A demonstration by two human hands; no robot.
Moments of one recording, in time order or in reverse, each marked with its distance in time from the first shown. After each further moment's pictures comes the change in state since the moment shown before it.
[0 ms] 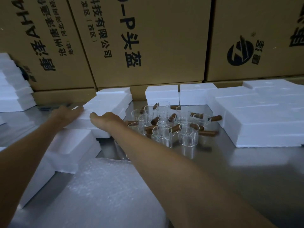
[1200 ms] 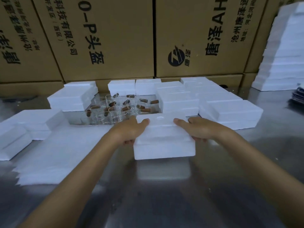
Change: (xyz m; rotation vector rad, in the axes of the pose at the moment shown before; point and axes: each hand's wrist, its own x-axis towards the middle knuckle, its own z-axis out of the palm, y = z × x) left_hand -0.416 0.179 0.064 0.160 -0.626 0.441; right_hand -0.360 0.219 -0.210 -0.368 0.256 0.346
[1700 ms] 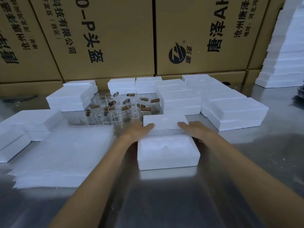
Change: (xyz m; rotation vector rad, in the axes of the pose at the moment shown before) left_hand 0.056 -0.011 0.039 -0.208 -0.009 0.056; right_hand 0.076 0.033 0.042 0.400 0.031 0.175
